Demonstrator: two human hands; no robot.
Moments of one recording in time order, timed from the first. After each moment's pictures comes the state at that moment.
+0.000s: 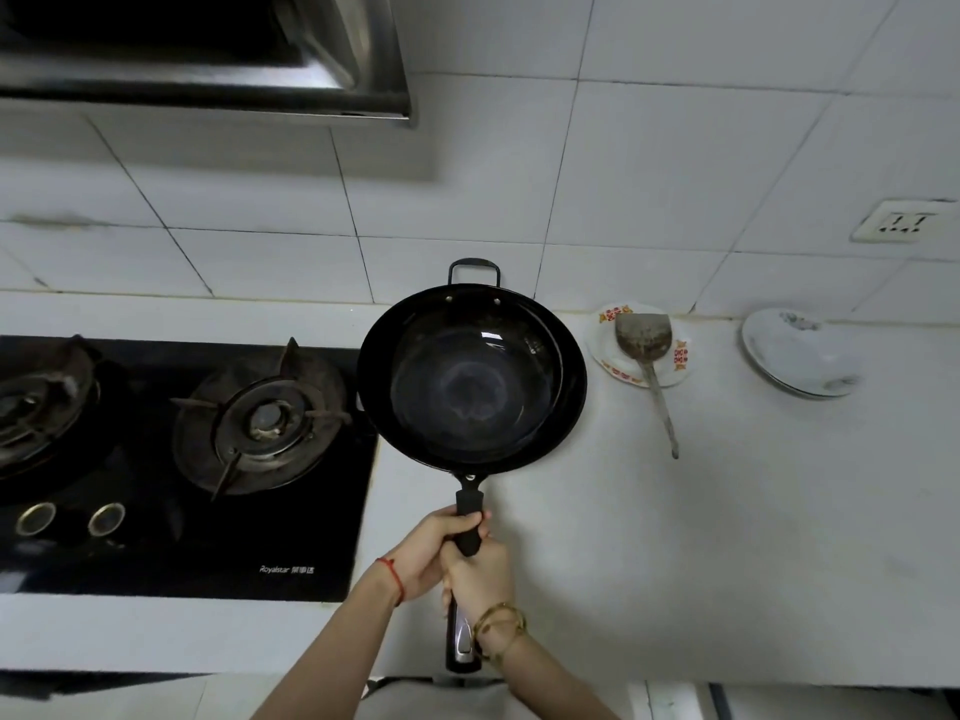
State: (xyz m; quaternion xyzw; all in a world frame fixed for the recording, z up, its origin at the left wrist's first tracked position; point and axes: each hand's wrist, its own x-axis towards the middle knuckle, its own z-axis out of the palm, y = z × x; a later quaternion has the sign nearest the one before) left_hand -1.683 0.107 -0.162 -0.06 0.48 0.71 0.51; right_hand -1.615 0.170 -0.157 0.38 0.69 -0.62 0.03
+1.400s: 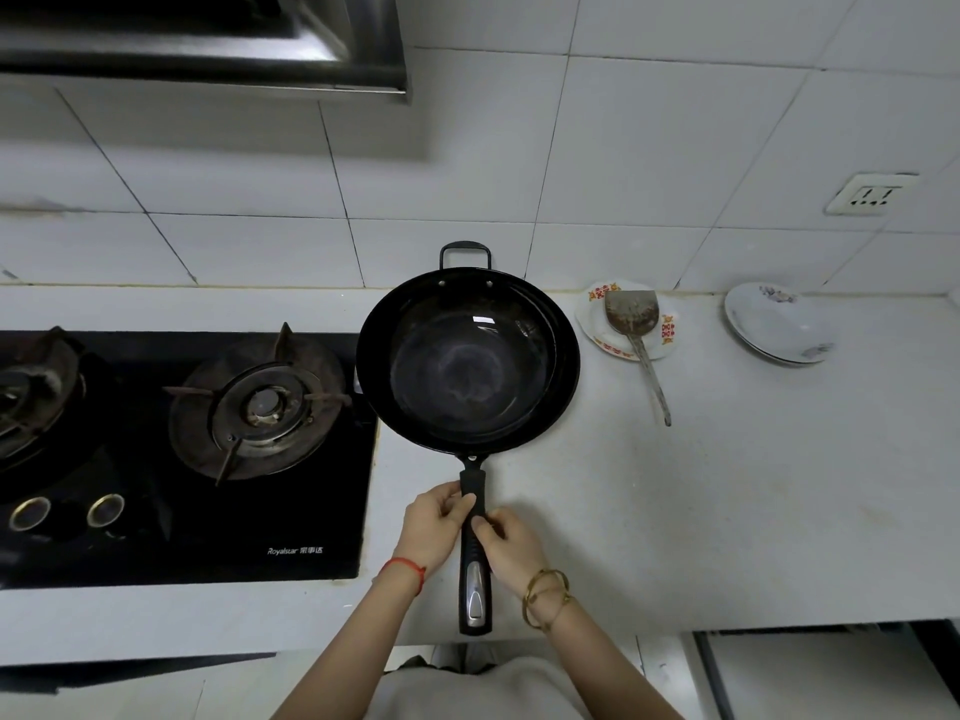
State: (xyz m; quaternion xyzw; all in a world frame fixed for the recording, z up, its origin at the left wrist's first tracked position) left_hand -1.667 0.091 -0.169 0.06 0.79 0.53 0.28; right_hand -1.598 0.196 -0.160 0.33 0.76 -0.54 0.14
